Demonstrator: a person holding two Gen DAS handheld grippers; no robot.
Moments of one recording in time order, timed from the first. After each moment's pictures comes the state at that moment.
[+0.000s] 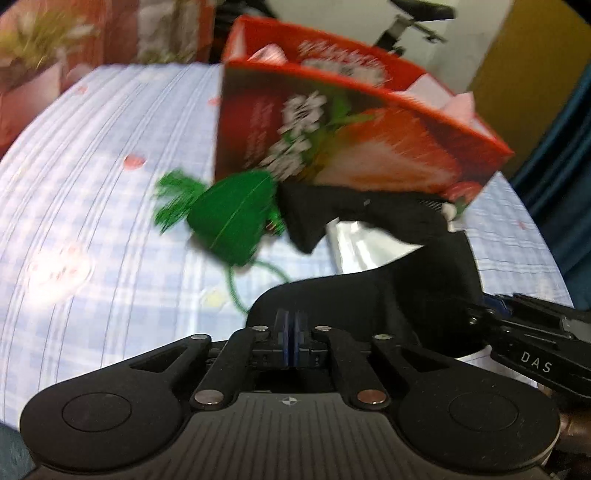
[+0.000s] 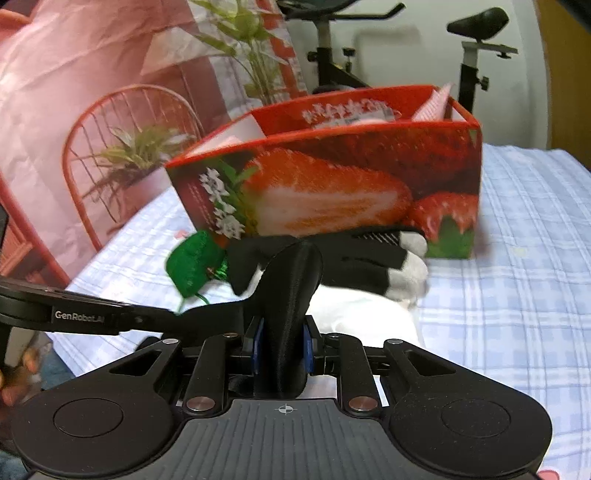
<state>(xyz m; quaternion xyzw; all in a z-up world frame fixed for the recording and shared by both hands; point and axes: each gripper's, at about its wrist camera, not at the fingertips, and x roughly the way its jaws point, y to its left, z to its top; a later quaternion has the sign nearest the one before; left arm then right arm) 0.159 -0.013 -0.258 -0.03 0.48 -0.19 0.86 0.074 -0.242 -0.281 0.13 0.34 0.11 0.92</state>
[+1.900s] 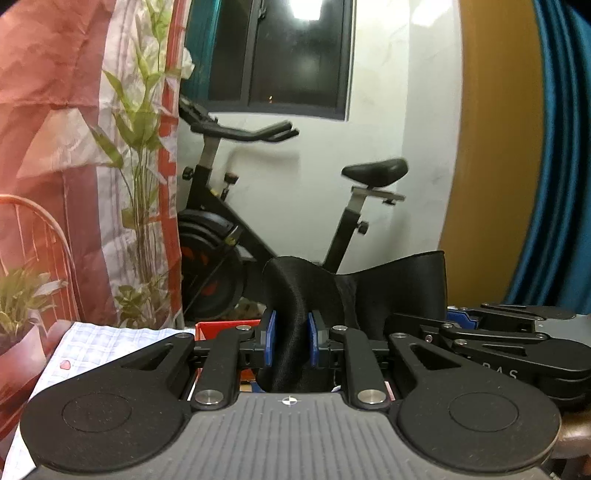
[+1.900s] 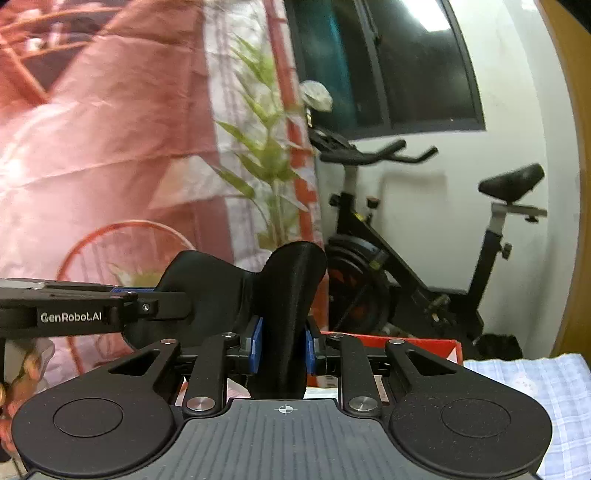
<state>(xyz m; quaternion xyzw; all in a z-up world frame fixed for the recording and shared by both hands) 0.255 -0.067 -0.096 0.02 0.20 -0.22 0.95 0.221 -0.271 -0.120 0.08 0.15 0.12 0.98</state>
